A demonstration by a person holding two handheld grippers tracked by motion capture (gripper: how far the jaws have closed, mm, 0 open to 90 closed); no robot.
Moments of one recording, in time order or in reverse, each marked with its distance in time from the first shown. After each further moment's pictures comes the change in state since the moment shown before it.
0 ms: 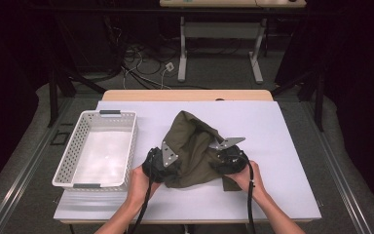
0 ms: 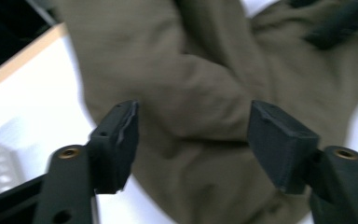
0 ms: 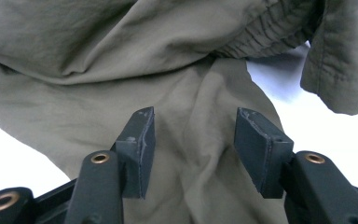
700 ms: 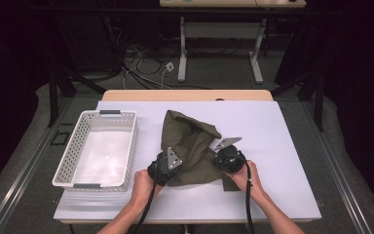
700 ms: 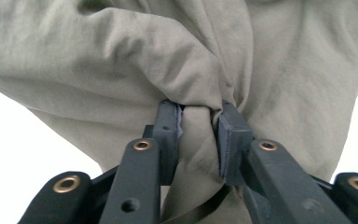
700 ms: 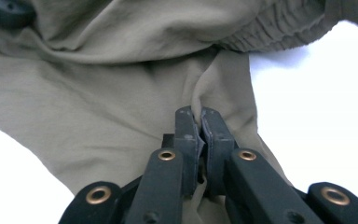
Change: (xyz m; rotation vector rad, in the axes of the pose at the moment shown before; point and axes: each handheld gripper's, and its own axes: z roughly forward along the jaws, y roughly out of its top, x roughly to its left) left arm 0.000 -0.018 0.029 0.040 -0.051 0.005; right arm 0.000 0.000 0.008 0.035 -0.001 -0.005
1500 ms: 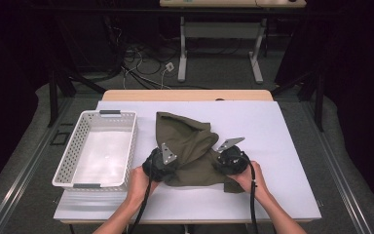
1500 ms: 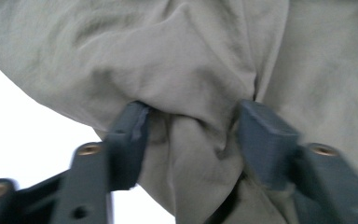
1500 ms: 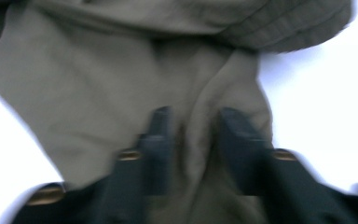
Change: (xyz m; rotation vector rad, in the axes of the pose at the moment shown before) left arm 0.012 0.001 -0.005 0.022 0.038 -0.042; right arm -0.003 -0.003 -0.011 0.022 0.010 -0.011
